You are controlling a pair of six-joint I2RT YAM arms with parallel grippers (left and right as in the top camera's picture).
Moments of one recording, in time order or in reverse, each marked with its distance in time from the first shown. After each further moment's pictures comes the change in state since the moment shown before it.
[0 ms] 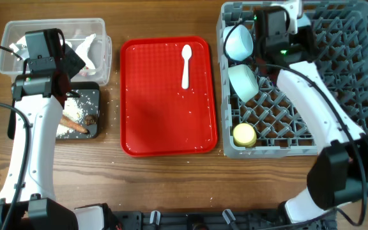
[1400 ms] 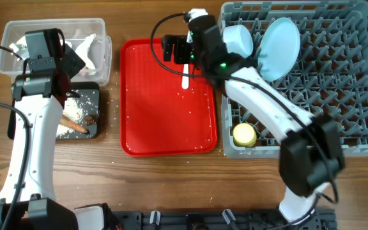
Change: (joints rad) left arm 0.000 0.000 0.000 0.000 0.000 0.000; right arm 0.299 0.182 0.072 0.332 -1.072 0.694
